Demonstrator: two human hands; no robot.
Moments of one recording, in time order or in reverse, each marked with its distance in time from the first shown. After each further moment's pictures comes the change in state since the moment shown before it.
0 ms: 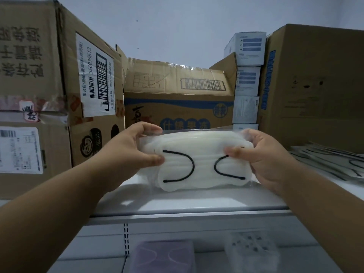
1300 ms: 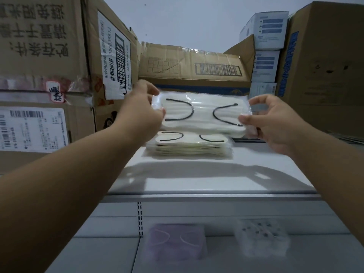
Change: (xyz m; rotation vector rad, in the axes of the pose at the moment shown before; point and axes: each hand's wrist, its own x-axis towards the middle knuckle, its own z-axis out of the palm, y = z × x) left_hand 0.022 0.018 -0.009 0.499 0.390 0.124; right_hand 0.035 -0.020 0.011 -0.224 0.164 0.047
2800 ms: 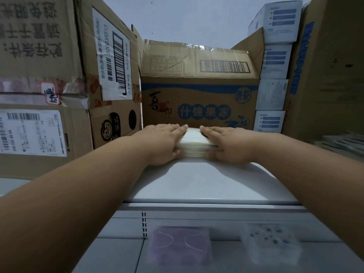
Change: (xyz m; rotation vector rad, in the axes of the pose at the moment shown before) left_hand 0.021 -0.039 0.046 0.916 -0.635 0.358; right_hand 0.034 0.026 0.060 -1.428 -0.619 -0.400
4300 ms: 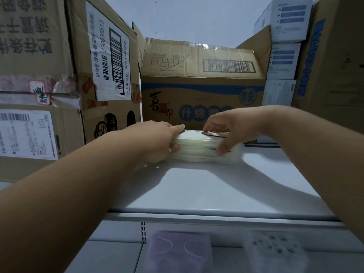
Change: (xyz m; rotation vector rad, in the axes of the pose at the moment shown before) left_hand -0.001 -0.006 -0.015 -0.034 -0.023 -0.094; right_hand 0.015 0.024 -0.045 0.316 -0.080 -0.018
